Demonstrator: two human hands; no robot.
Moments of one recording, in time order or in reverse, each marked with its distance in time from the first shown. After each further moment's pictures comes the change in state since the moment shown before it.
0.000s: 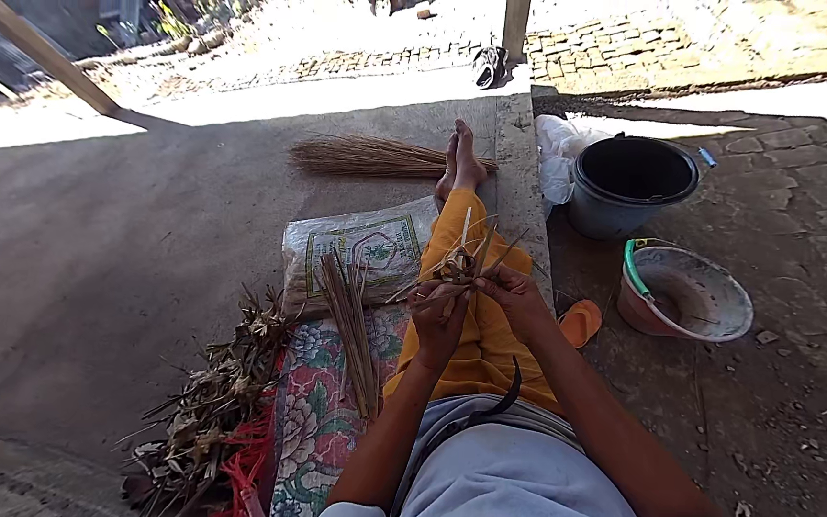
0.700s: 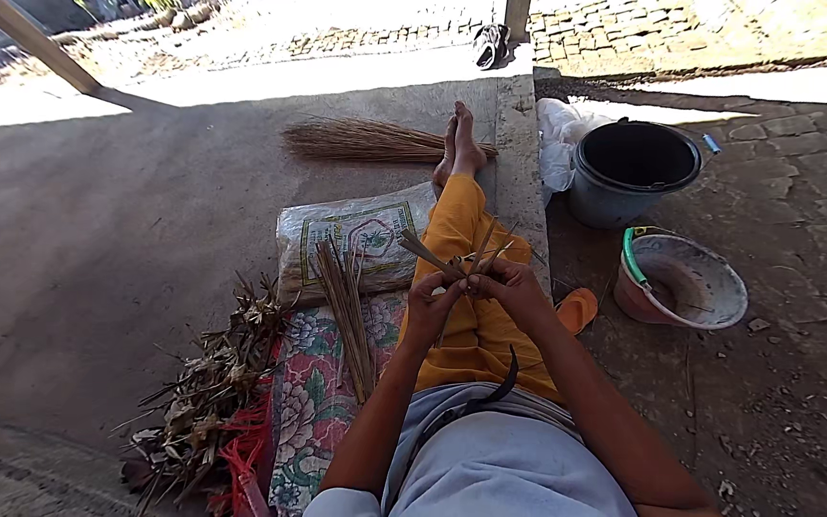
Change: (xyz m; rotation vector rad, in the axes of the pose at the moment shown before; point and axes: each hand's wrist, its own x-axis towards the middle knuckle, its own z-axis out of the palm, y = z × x) left_hand 0.015 0.010 -0.022 -0.350 -0.282 -0.506; right_hand -0.002 -0.006 -0.003 -0.155 -0.092 0.083
